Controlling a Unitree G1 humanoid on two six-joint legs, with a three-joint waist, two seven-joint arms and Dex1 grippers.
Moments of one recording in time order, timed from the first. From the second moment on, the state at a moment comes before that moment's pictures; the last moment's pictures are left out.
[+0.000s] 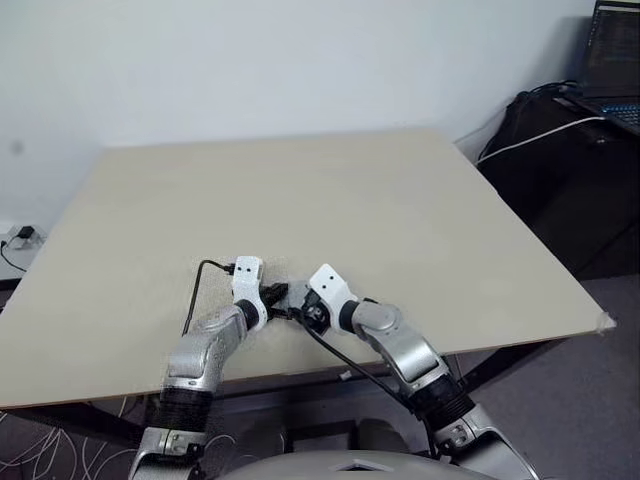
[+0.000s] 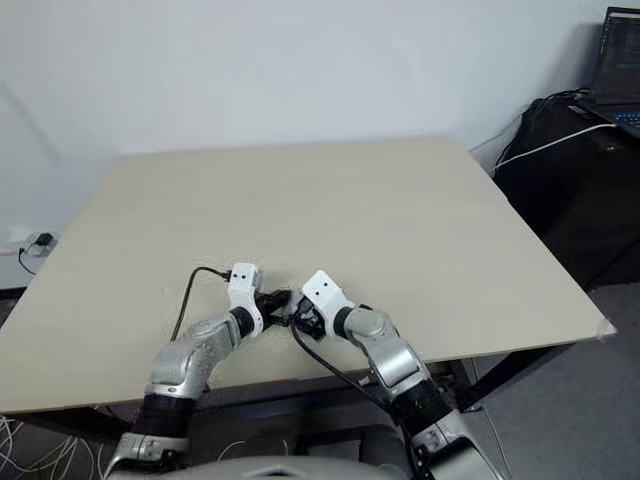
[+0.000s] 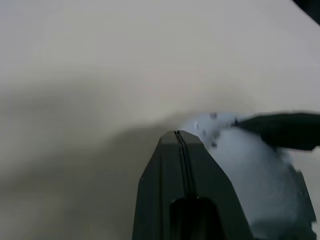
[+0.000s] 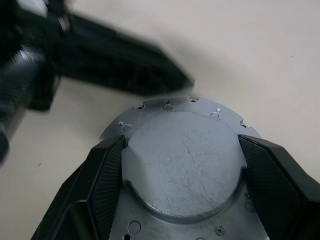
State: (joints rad) left arm -0.17 0.12 -0.02 0.06 -0.33 0.71 -0.36; right arm -0.24 -0.13 0.42 0.09 -0.05 0.49 0.50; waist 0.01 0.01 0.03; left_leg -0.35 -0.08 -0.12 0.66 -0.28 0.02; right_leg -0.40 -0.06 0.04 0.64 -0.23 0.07
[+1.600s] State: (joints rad) left arm -0.21 0.24 -0.05 0.01 -0.37 0.93 -0.50; right arm -0.17 -0.19 0.30 -0.13 0.09 0.51 0.56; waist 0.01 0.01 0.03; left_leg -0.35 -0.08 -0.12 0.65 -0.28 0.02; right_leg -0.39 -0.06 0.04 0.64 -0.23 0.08
